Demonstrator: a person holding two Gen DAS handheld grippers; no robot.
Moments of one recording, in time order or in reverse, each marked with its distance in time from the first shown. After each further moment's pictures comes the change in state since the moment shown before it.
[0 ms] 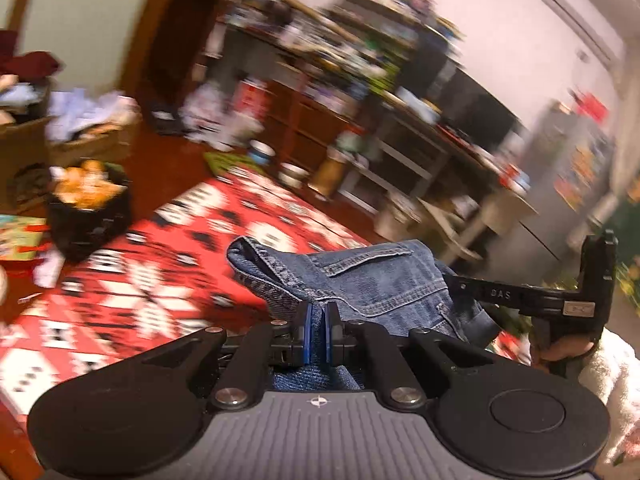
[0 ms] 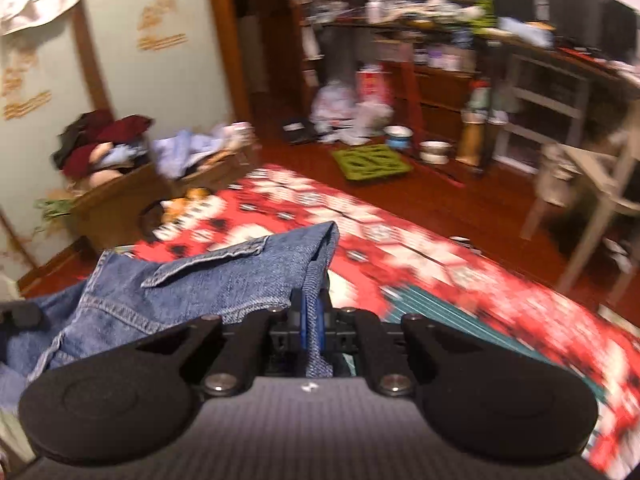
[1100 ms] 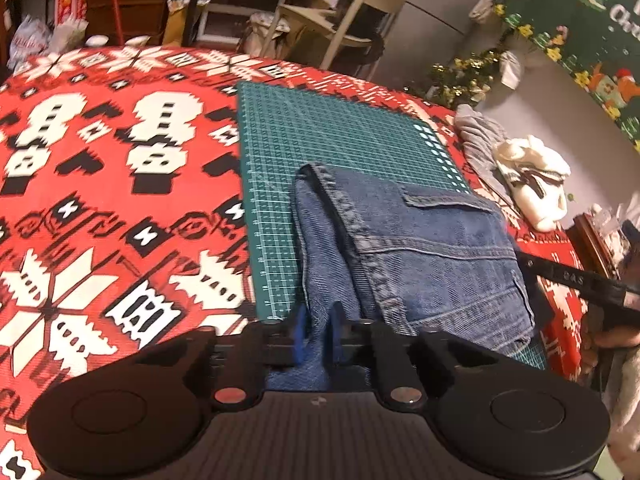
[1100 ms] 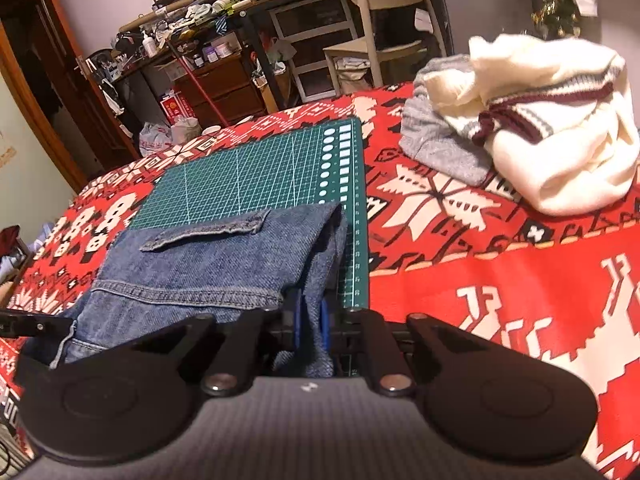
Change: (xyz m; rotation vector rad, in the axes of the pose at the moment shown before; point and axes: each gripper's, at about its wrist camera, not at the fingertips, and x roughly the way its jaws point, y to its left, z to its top) left arm 0.126 -0.094 -0.090 0.487 0.536 -0.300; right arm -0.139 -0.100 -0.278 0.593 -0.087 -0.378
